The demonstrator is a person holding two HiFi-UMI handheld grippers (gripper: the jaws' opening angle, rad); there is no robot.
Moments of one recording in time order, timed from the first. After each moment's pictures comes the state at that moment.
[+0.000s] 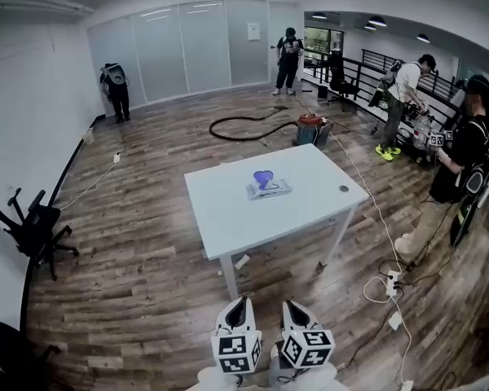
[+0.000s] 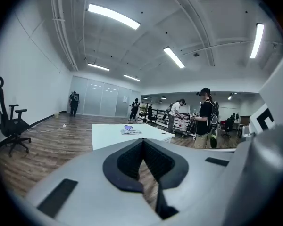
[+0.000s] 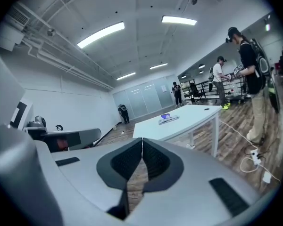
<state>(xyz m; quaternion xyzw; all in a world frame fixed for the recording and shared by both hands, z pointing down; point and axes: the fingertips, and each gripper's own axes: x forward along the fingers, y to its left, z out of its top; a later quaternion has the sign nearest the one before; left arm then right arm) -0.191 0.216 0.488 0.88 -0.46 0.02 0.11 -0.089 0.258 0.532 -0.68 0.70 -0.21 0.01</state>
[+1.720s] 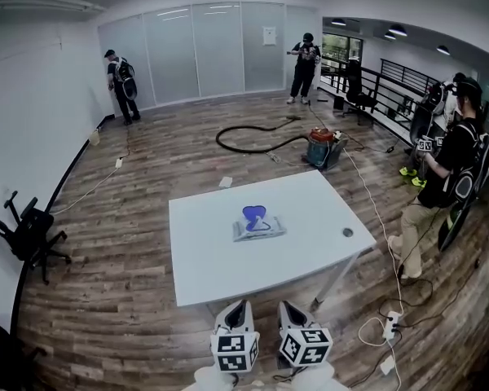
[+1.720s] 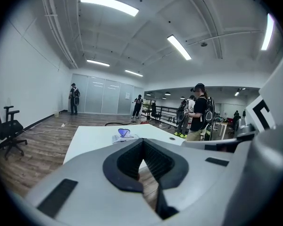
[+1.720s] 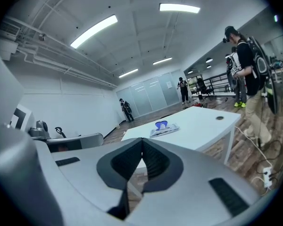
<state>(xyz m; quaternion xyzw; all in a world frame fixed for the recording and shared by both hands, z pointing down) -0.034 0.035 0.494 0.87 -0.48 0.05 0.12 0.065 0.063 0.528 -0.64 0.73 -0.22 0.00</state>
